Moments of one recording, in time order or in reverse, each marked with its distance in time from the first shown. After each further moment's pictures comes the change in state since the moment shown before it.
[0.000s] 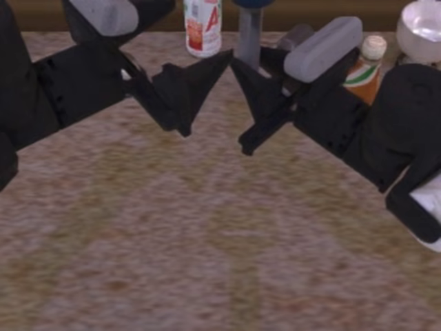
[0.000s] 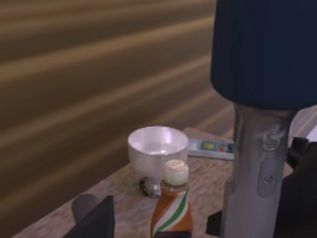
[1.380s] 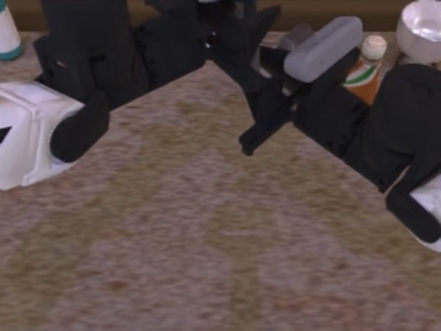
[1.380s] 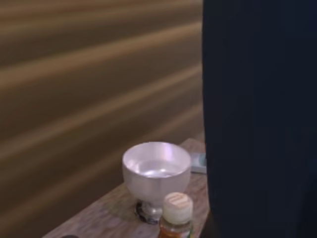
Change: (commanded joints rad) left arm -0.132 0.302 0.223 0.077 -0.127 -0.003; right arm 0.000 0.000 0.000 0.000 0.000 0.000
